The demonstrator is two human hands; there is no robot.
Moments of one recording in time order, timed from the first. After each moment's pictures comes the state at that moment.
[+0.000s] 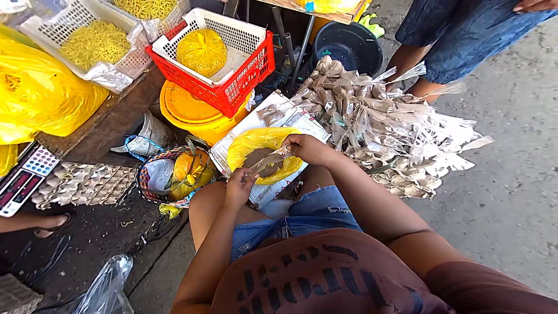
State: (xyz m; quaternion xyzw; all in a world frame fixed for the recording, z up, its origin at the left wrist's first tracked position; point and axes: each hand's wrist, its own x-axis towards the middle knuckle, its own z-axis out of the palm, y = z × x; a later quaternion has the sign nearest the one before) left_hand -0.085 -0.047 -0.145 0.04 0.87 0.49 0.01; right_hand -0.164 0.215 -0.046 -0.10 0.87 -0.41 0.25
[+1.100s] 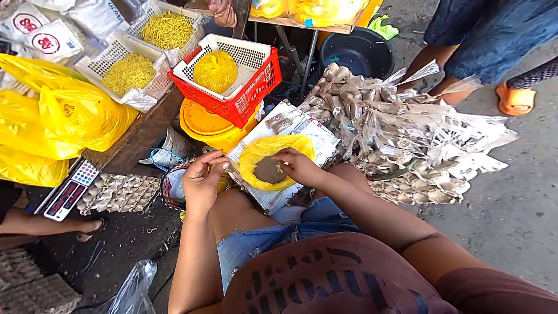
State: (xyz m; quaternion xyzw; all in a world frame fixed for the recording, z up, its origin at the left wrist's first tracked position) left_hand -0.096 -0.086 0.022 0.10 0.76 0.62 -0.16; right_hand -0.138 0.180 -0.069 -0.21 0.85 -0.46 0.14
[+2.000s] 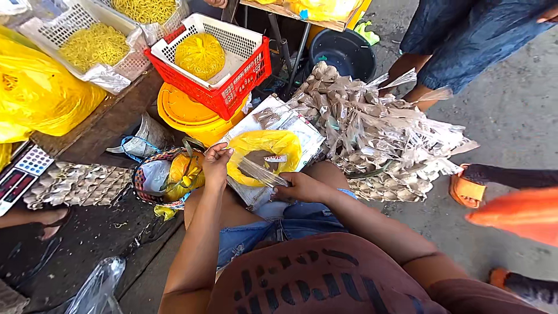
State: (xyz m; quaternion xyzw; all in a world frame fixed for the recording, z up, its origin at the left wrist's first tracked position) left_hand -0.138 -0.049 -0.085 -0.16 0.70 0.70 -0.06; right_hand -0.096 0.211 -0.061 -0.17 0.80 -0.46 0.35
